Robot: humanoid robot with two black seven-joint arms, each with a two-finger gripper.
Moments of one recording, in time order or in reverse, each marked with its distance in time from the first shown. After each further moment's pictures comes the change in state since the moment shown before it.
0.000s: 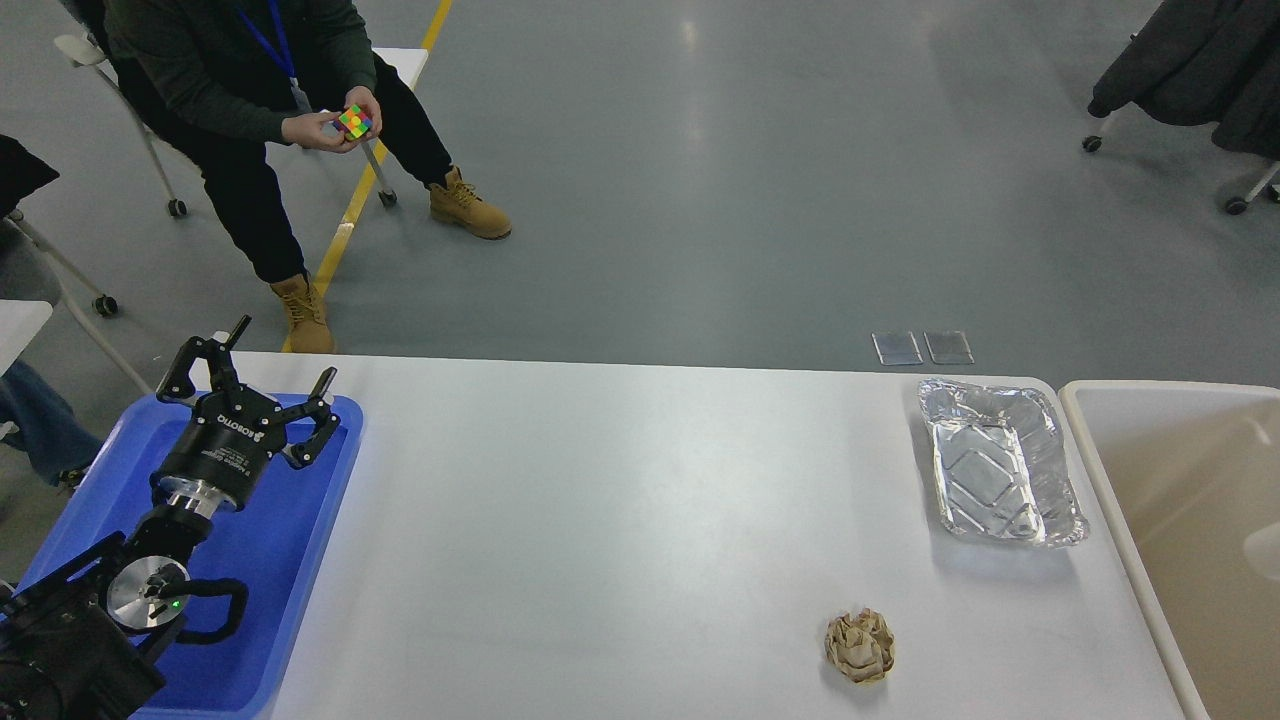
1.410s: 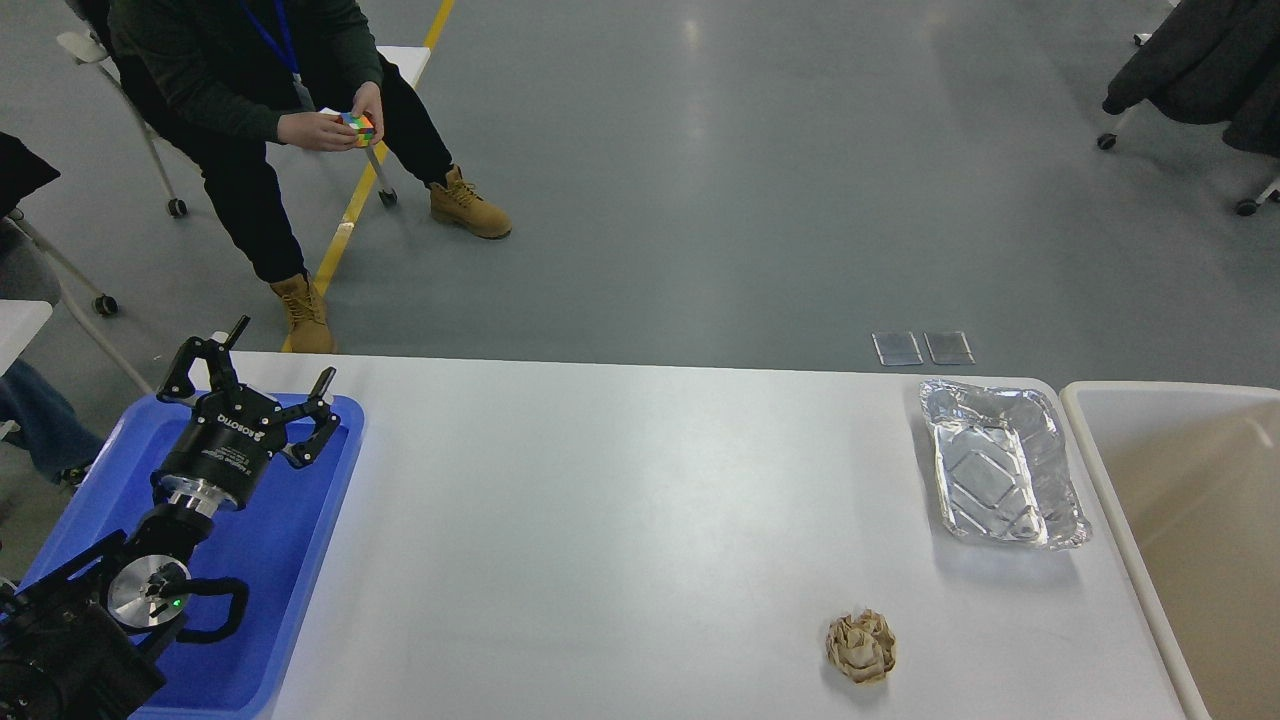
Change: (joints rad) left arm -0.002 0.000 0.000 0.000 0.000 0.000 0.000; right arm 0.339 -0.257 0.017 0.338 -0.054 -0.091 0.000
